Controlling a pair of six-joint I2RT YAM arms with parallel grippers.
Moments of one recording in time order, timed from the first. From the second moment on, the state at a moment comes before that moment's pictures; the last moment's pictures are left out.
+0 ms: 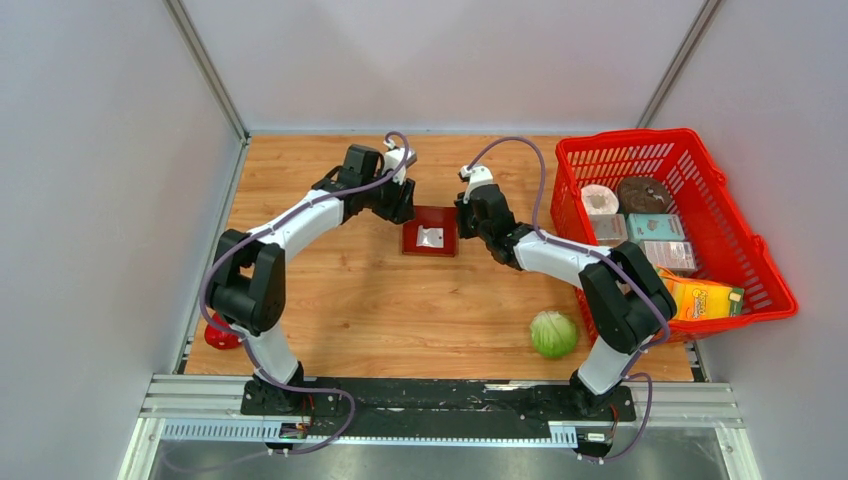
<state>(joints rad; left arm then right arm) -0.40 1.75 1.30 -0.29 0.39 0.06 0.60 1.70 0.99 0.21 0.12 0.24</state>
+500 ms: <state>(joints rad) -0.41 1.79 1.30 -0.31 0.33 0.02 0.60 1.71 1.00 0.20 0.11 0.25</state>
